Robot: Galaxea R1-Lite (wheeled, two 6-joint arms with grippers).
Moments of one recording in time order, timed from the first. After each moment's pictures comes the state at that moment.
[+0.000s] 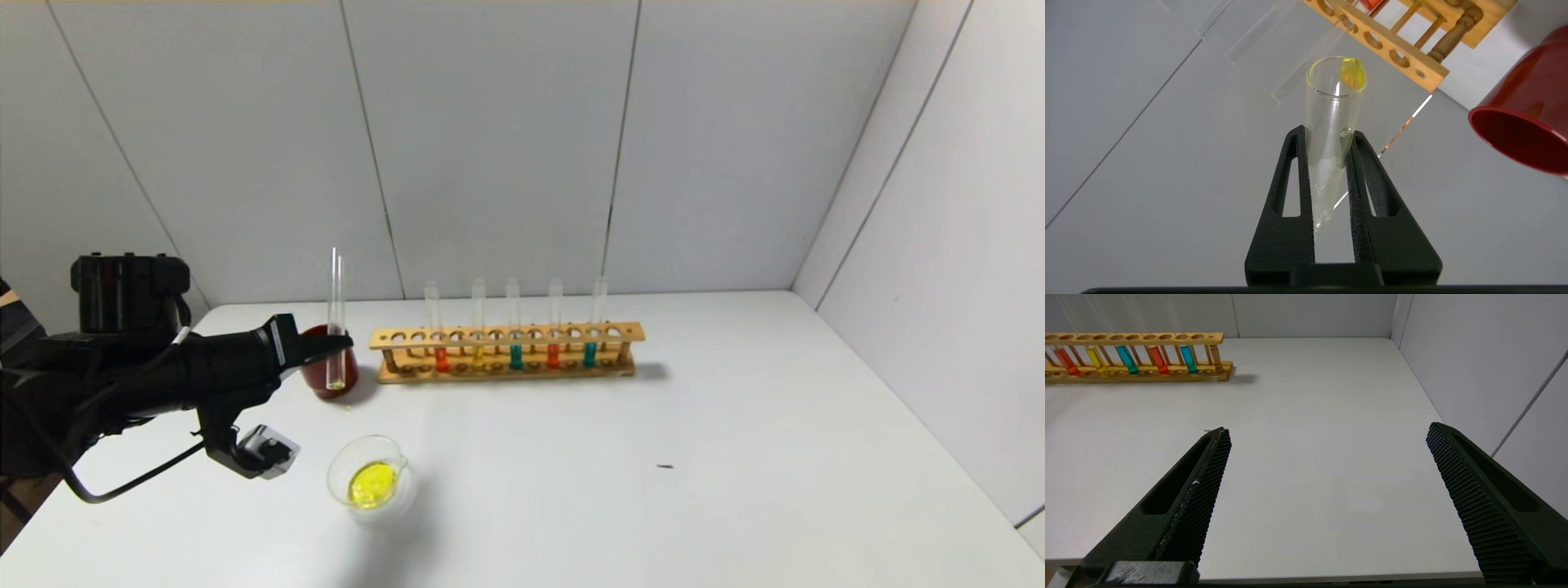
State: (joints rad) left arm -0.04 1.68 -0.68 -0.56 -0.58 2.62; right arm 0.00 0.00 0.00 0.00 0.00 0.00
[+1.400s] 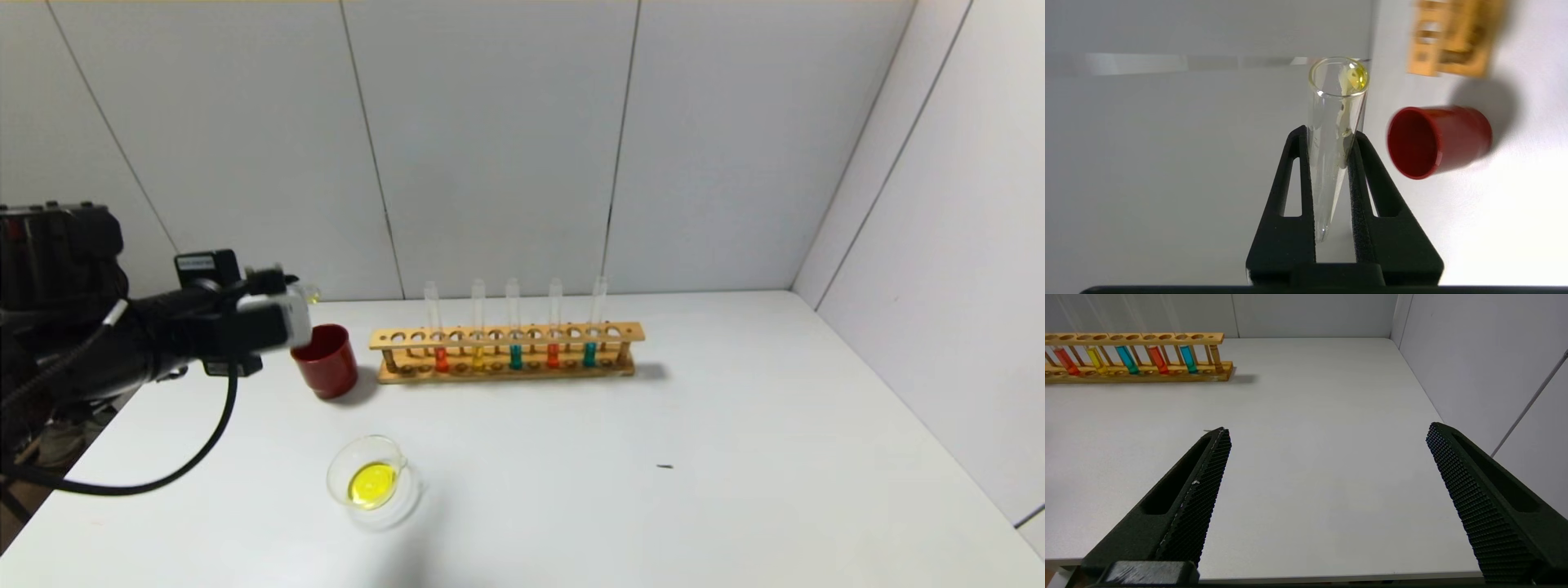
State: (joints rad) left arm -0.10 1.49 -0.73 -0.53 -0.18 1.35; right arm 0.00 0.00 0.00 0.00 0.00 0.00
